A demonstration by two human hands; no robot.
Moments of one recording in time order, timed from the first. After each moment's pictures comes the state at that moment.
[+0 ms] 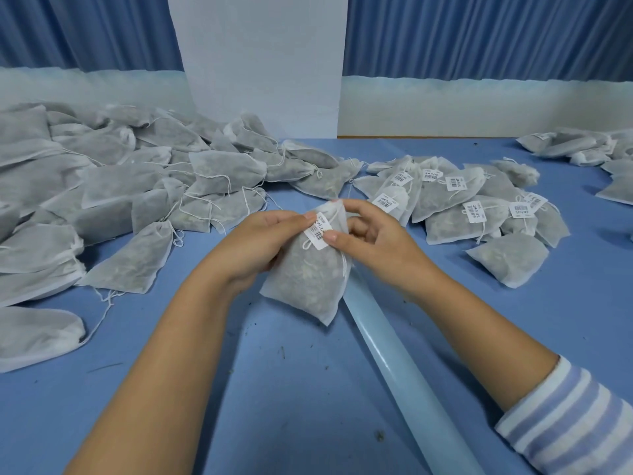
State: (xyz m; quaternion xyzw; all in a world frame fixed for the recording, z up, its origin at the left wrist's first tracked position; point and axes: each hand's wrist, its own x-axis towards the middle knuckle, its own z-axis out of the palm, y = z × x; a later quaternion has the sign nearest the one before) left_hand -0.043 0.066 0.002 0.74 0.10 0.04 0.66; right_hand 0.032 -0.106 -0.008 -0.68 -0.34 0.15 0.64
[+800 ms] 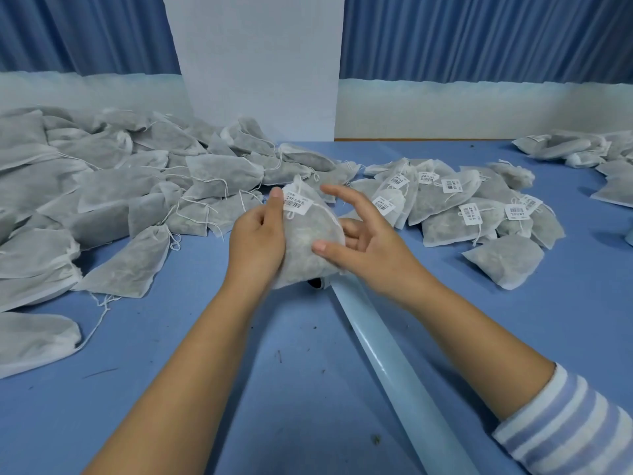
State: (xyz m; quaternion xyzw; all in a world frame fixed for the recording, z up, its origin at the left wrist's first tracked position) left_hand -0.025 0.049 -0.013 0.72 0.23 0.32 0.57; right_hand 0.030 -0.106 -0.013 -0.61 -0.41 0.16 0.66
